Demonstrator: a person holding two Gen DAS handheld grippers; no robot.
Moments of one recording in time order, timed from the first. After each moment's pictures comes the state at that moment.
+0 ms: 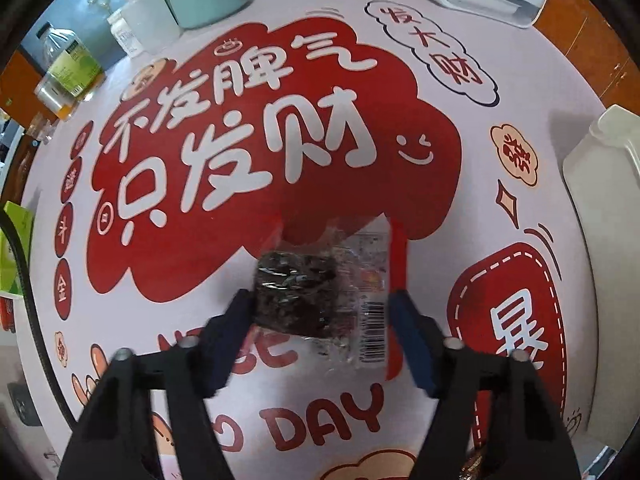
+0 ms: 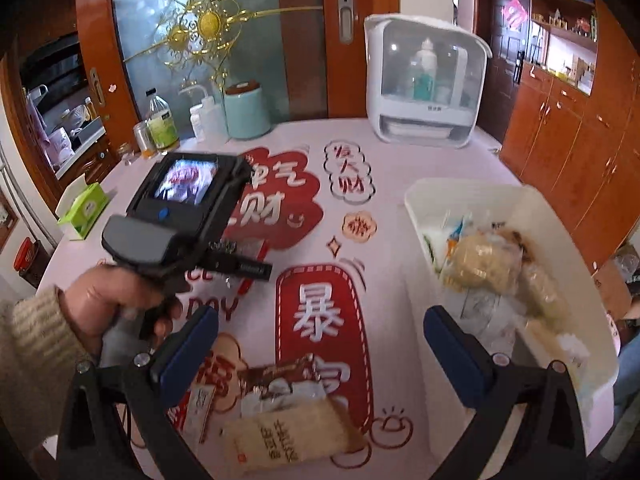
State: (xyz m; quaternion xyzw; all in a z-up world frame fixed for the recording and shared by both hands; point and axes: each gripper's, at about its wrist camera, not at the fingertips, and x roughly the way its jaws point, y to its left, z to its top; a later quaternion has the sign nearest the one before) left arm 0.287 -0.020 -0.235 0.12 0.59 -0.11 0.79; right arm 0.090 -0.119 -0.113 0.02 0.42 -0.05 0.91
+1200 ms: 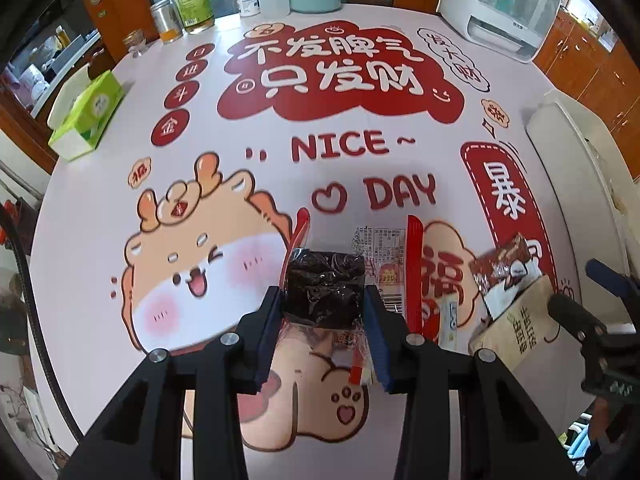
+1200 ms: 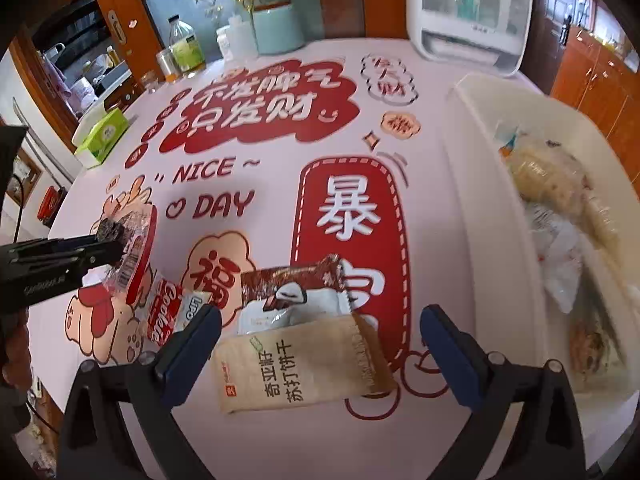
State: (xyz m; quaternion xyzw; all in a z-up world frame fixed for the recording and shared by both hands) left arm 0.125 0.111 -0.182 0.03 0.57 -0.07 0.81; right arm 0.077 -0.117 -0.185 0.03 0.53 0.03 0.85
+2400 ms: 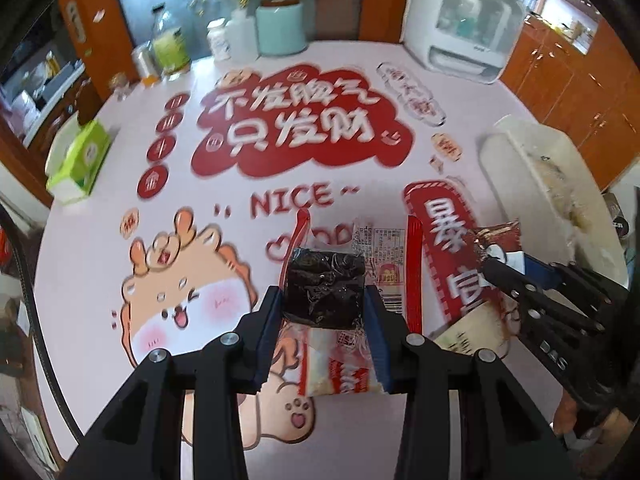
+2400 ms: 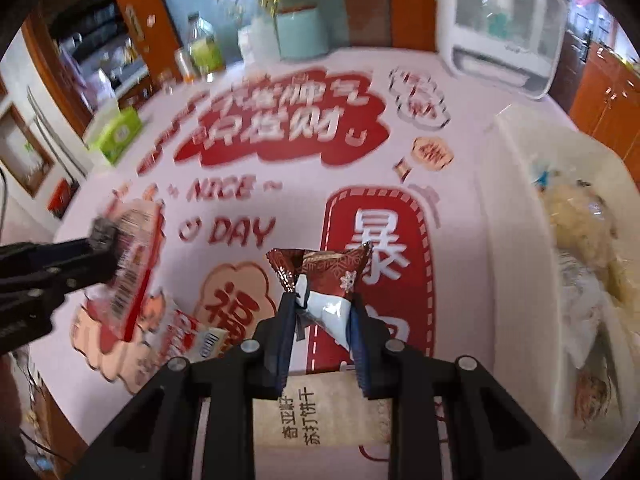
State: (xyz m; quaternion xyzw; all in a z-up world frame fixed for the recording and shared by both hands) left arm 0.122 0.070 -0.120 0.04 0.53 -0.11 0.84; right arm 0.101 -0.107 -0.167 0.02 0.50 0.06 0.86
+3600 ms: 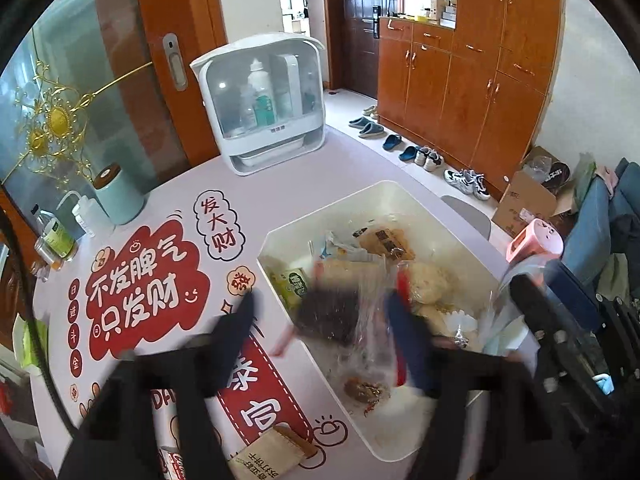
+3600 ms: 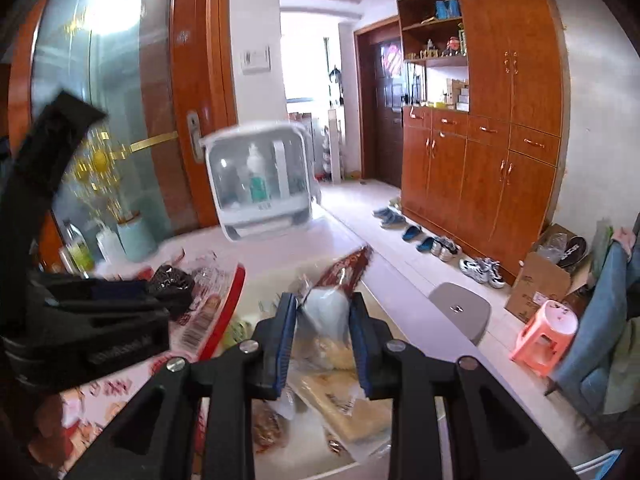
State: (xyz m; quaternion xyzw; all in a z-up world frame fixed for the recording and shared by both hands) left arm 0.096 -0.210 -0.014 0.14 0.40 -0.26 0.87; right arm -0.017 -0.292 -0.026 0.06 0.27 -0.22 0.94
